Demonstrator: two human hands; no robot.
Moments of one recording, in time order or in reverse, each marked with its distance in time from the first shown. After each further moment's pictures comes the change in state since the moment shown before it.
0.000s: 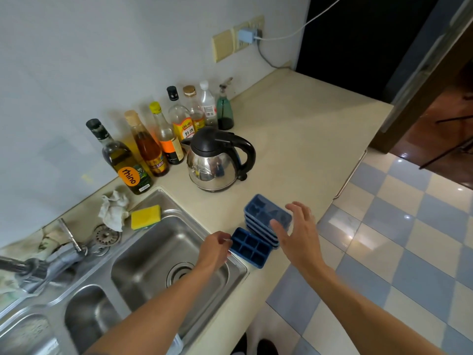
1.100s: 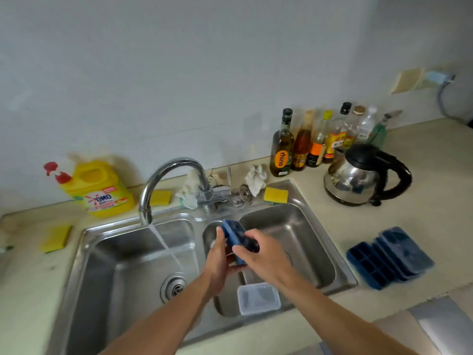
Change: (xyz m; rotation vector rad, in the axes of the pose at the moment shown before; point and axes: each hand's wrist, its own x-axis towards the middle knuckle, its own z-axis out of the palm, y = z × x) left_hand -0.190 -0.164 -0.171 -1.011 0.387 -0.132; right_hand -0.177 -0.225 0.172 0.121 -0.779 -0.423
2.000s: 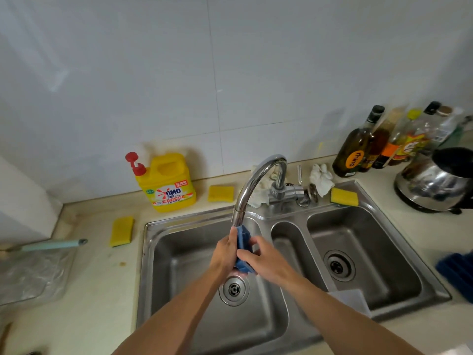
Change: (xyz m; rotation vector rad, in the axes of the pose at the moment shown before) left_hand 0.044 0.051 -0.225 0.312 0.052 0.031; right_hand 0.068 -0.106 0.207 0.092 -0.227 0.228
